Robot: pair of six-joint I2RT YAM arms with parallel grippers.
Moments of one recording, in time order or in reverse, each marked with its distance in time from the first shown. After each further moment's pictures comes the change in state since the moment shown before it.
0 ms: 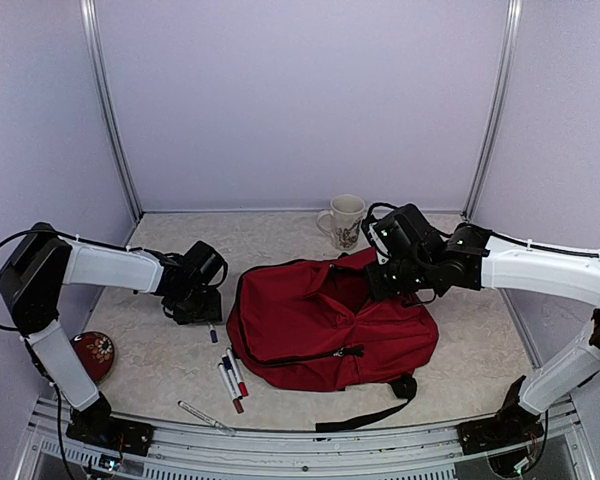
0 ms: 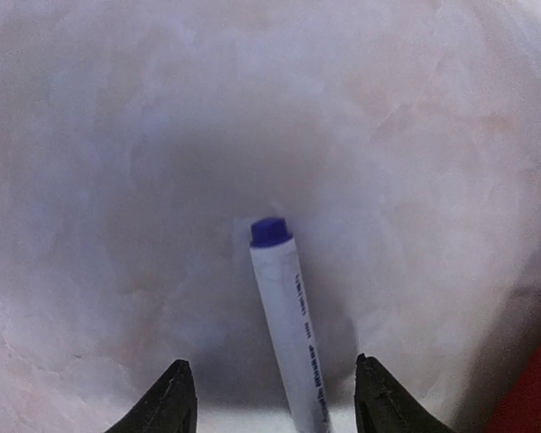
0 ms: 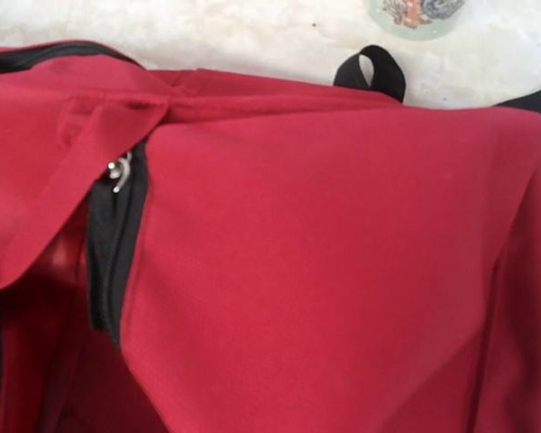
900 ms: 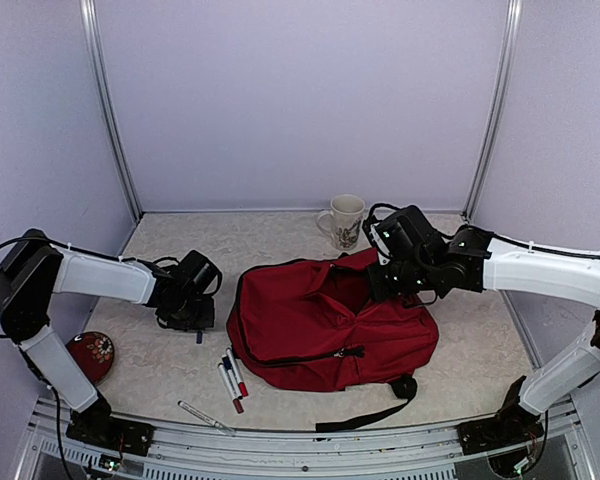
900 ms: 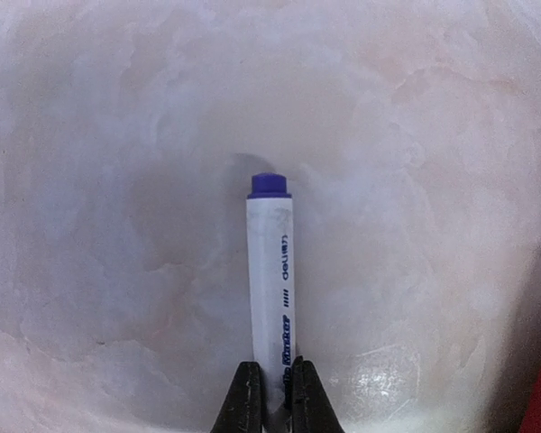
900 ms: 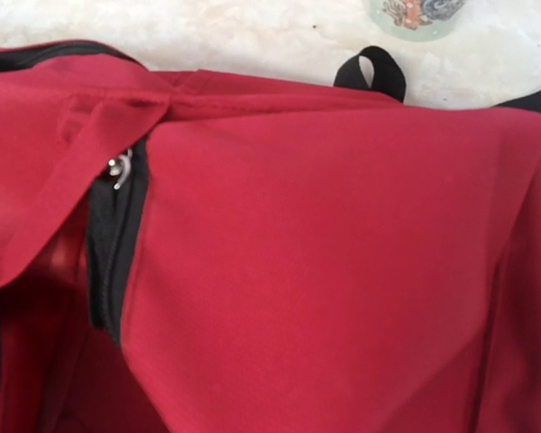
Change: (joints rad) left arm -0.010 -0.060 -0.115 0.061 -0.029 0.043; right arm -0.001 -0.013 -0.018 0.016 -0.002 0.000
